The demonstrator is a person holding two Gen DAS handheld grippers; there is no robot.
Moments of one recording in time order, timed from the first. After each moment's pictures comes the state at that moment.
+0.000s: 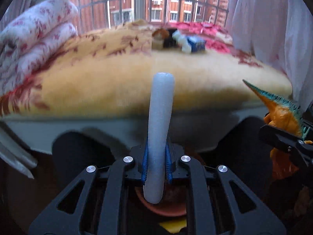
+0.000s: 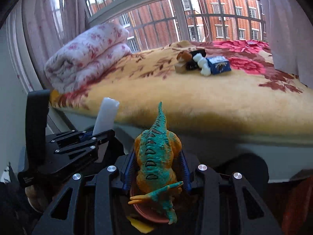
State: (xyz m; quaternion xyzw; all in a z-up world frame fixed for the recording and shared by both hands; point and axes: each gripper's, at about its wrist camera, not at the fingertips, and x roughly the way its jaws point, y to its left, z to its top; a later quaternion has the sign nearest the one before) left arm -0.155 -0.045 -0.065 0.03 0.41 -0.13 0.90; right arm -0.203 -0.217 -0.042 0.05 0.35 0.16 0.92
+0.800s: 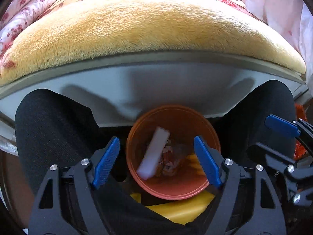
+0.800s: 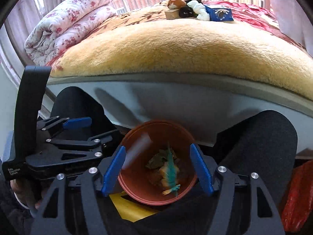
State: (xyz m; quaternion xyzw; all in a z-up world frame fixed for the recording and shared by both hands) left arm -0.130 -0.050 -0.145 0.03 0.52 -0.13 0.84; right arm -0.175 -0.205 -0.131 0.04 0.47 0.13 0.87
